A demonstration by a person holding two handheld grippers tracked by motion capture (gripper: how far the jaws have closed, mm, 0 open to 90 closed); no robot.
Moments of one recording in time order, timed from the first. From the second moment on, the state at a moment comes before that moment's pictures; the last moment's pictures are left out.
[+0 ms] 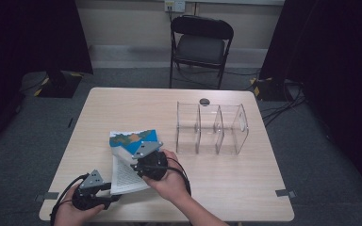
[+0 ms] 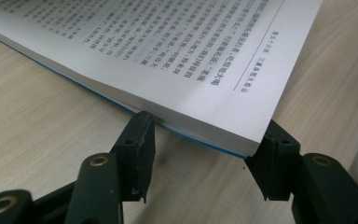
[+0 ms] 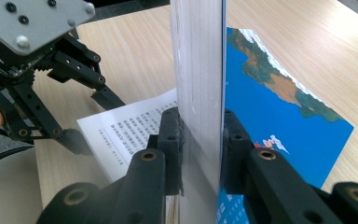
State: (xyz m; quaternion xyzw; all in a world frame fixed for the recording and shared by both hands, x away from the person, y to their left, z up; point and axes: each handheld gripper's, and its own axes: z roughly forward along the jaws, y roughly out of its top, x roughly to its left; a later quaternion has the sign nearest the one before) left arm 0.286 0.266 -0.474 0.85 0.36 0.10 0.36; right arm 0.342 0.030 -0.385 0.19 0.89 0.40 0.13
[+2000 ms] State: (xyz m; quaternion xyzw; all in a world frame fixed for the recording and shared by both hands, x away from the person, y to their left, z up) left arm 0.295 0.257 -0.474 0.85 0.36 0.14 0.37; right arm 0.319 0.030 -0.452 0.16 0.89 0.41 0.09
